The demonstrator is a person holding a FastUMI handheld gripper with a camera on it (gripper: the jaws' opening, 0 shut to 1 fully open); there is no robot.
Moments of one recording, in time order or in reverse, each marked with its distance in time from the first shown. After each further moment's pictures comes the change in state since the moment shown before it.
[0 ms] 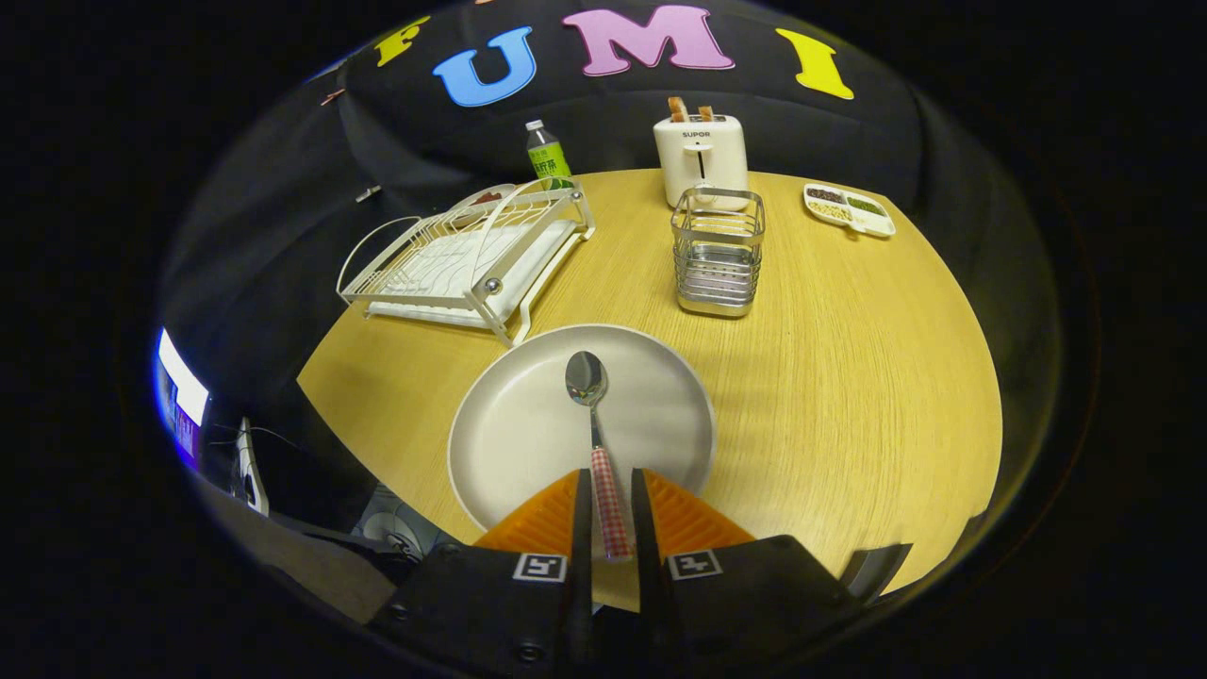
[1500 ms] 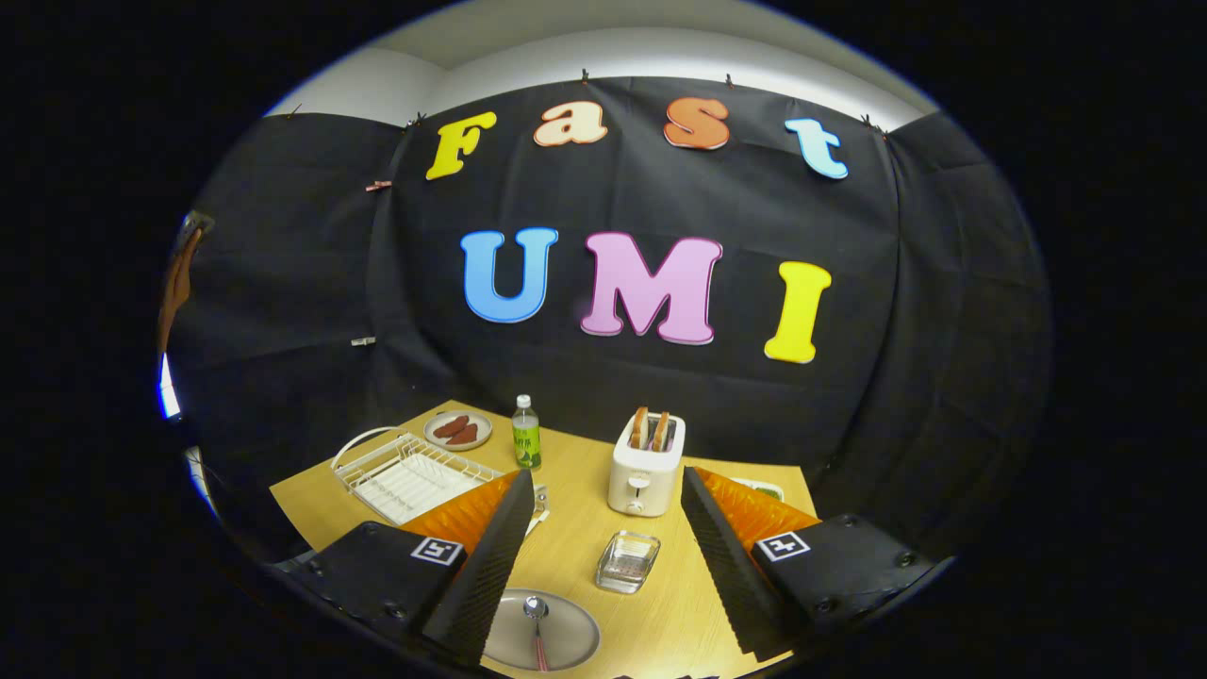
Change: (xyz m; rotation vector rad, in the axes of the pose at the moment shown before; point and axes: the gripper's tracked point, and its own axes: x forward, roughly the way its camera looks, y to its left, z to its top) arm -0.209 0.033 0.298 -0.254 -0.713 -0.170
